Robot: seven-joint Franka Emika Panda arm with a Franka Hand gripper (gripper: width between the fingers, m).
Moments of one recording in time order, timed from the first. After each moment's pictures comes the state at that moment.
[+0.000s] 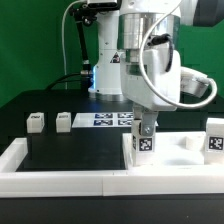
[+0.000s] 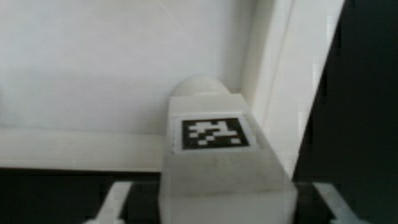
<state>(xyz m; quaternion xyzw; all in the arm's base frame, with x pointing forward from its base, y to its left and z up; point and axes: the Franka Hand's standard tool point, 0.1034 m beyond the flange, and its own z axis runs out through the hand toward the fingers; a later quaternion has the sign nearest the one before) 0.617 0.008 0.078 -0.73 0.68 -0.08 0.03</state>
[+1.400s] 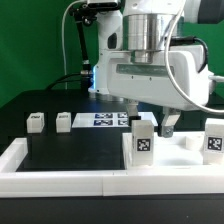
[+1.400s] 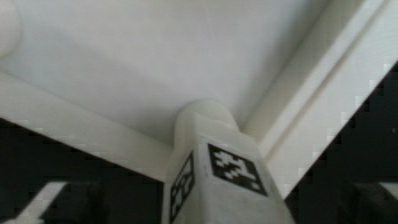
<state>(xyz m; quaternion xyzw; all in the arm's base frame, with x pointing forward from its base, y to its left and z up) 0.603 0.017 0.077 -0.85 0.52 -0.07 0.02</state>
